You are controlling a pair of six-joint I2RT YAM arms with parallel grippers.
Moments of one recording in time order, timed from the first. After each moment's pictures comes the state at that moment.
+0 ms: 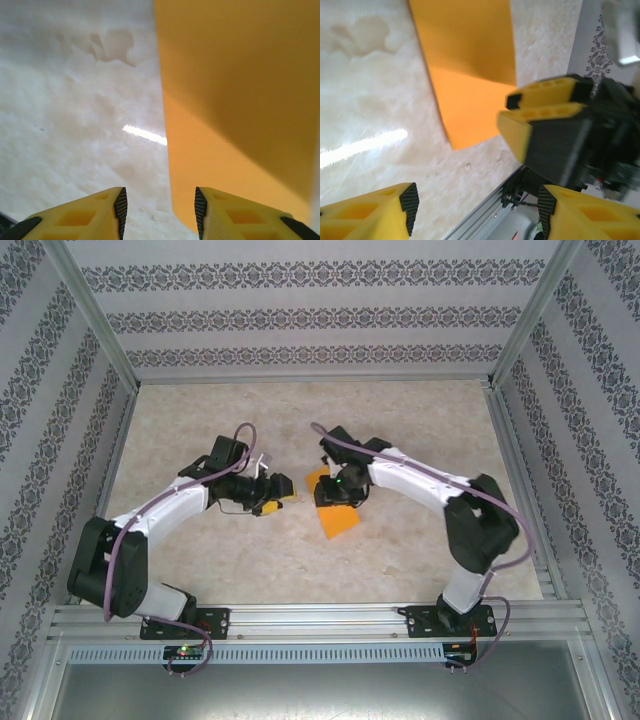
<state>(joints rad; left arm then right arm) -0.33 1.45 0.89 -0.43 0.79 -0.71 0.66 1.73 1.29 -0.82 -0.26 0.55</state>
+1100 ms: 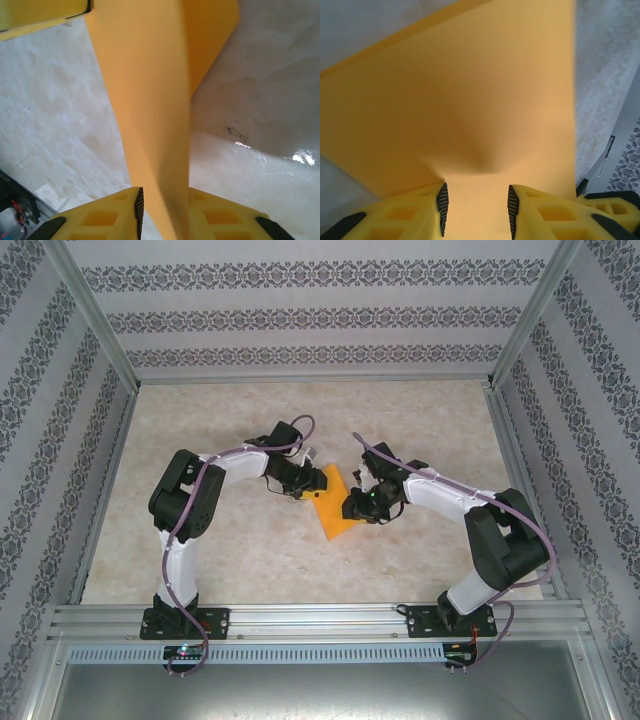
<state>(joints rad) -0.46 2.06 1.33 -0.44 0.70 -0.61 0.49 1.59 0.92 -0.60 -0.50 0.55</state>
